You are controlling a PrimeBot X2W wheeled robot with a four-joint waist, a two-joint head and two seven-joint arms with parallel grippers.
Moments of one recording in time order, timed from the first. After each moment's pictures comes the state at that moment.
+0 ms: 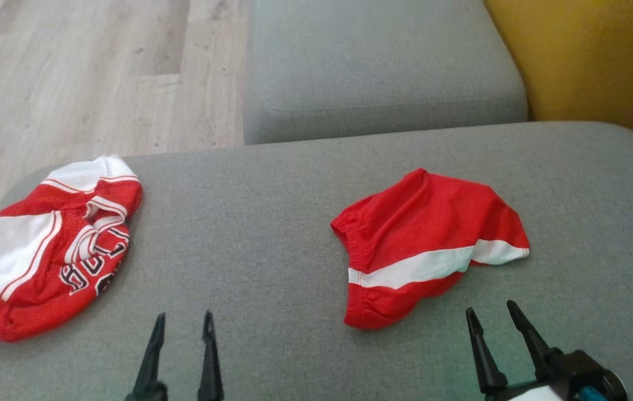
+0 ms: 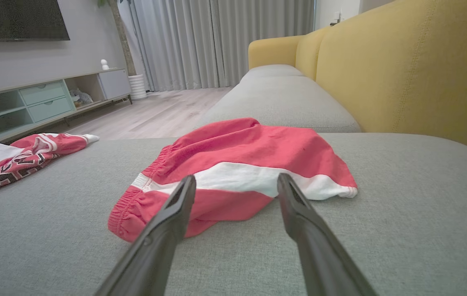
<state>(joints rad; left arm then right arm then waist) 0.19 0.07 -0.28 0.10 -0.15 0.19 -0.25 0.17 -0.05 0.12 0.24 0.08 0.13 -0.26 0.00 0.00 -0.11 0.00</state>
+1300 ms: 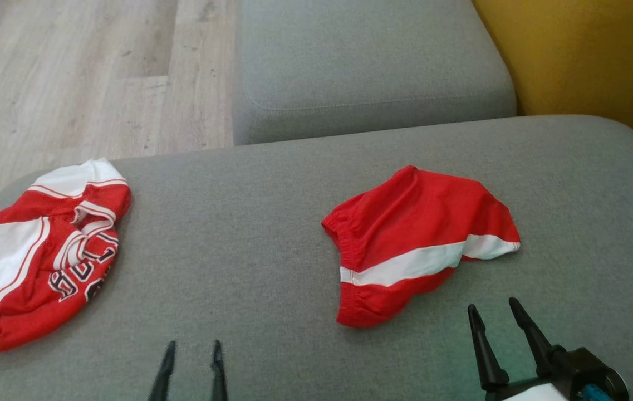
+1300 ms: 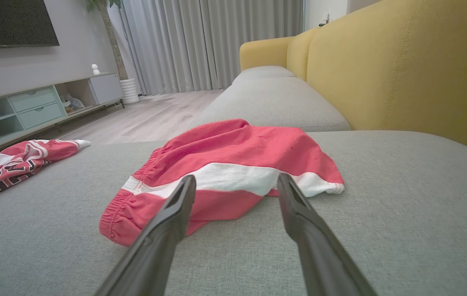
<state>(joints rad) 0.25 0.06 -0.27 0.15 -0.13 0.17 -0.25 0.17 -0.05 0.12 0.23 0.09 0.13 -0.26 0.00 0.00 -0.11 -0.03</state>
